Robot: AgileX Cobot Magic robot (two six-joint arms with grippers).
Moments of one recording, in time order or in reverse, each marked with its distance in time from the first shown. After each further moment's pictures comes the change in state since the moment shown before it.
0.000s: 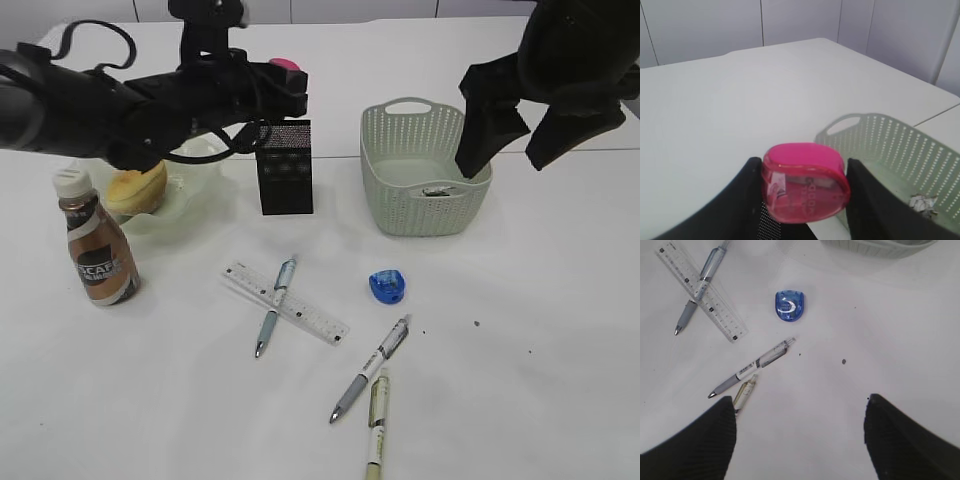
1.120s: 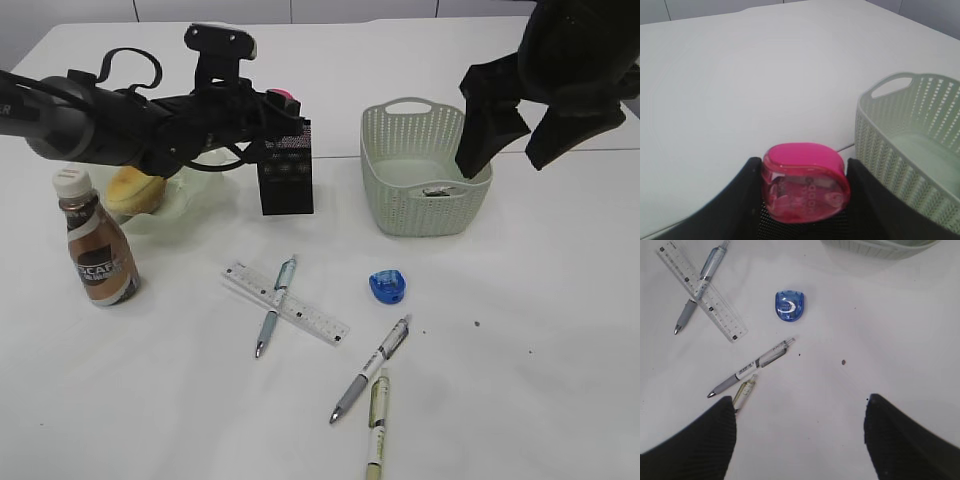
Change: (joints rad) left arm 0.038 0.180 -0.179 -0.006 0.100 0.000; right arm 0.000 0.000 0.000 0.000 0.000 -0.007
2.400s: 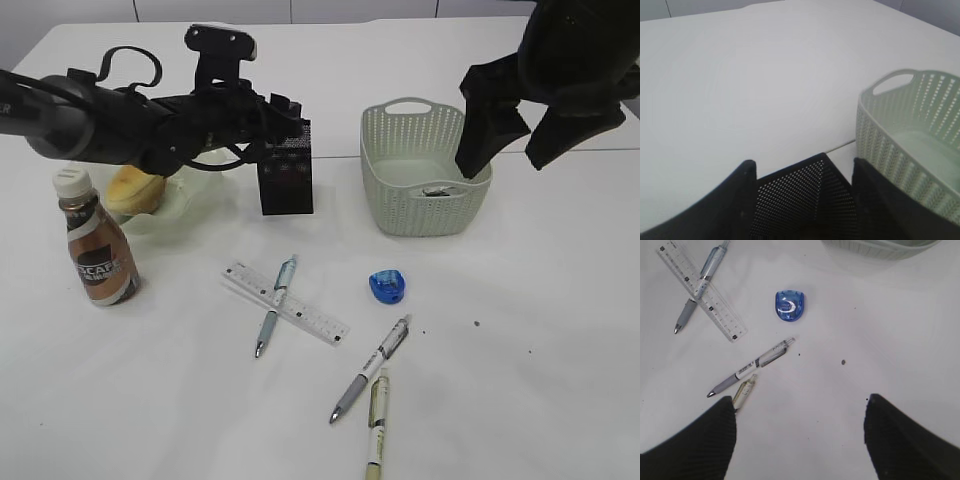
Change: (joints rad) left arm 0.000 0.000 -0.002 0.000 0.017 0.000; right arm 0.000 0.000 0.000 0.000 0.000 -0.004
